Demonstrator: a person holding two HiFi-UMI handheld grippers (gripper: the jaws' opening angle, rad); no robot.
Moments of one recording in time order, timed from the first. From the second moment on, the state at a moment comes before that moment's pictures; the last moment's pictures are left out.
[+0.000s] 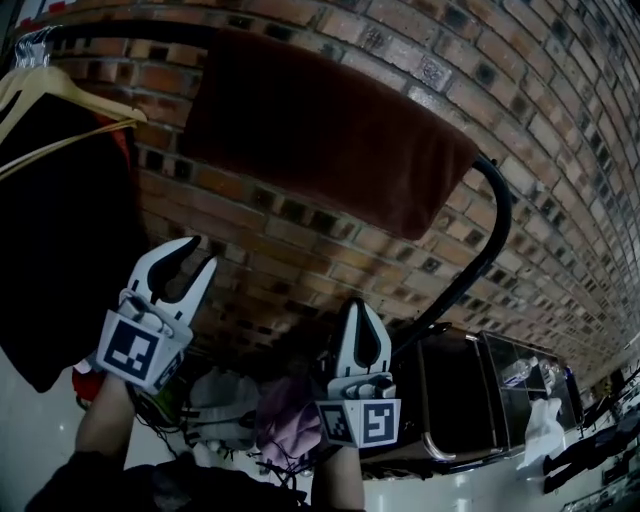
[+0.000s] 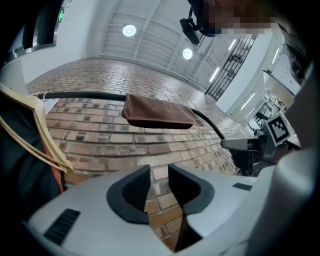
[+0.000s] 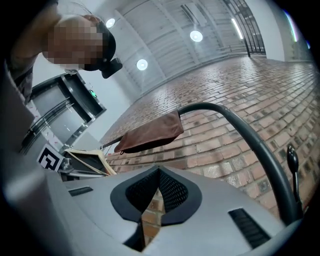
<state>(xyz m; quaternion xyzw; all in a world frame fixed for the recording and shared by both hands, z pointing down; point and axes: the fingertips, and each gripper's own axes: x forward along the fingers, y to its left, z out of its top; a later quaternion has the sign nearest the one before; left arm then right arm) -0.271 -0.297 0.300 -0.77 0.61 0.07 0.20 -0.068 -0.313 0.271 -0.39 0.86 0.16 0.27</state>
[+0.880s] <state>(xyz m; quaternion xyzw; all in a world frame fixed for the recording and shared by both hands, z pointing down) -0.243 -0.314 0.394 -0.80 0.59 0.02 0.09 -0.104 -0.332 0.372 -0.39 0.90 0.11 0.14</state>
